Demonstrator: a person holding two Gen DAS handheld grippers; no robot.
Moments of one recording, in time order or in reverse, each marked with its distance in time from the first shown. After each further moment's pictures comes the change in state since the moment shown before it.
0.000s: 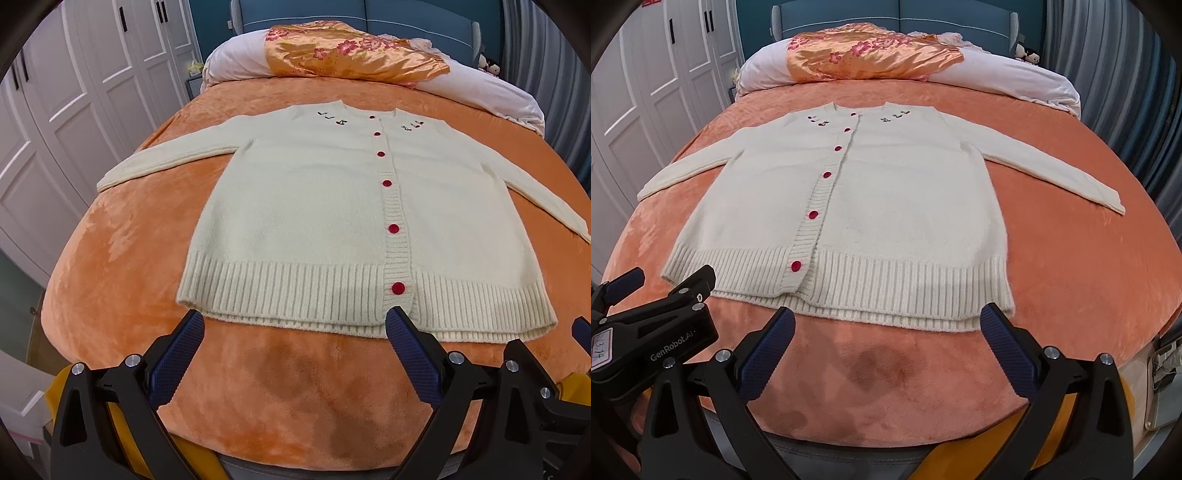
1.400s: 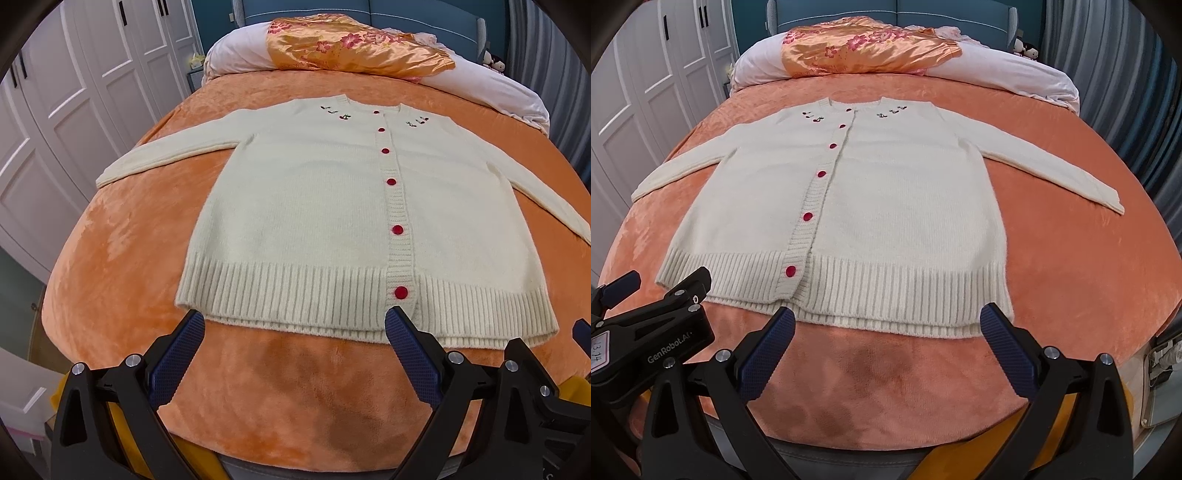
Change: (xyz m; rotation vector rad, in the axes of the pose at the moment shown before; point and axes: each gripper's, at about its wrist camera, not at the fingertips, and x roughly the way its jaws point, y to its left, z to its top) left arm 0.006 0.004 0.007 -0.009 0.032 0.002; right arm 0.004 -0.001 0.008 0.001 0.029 -0.013
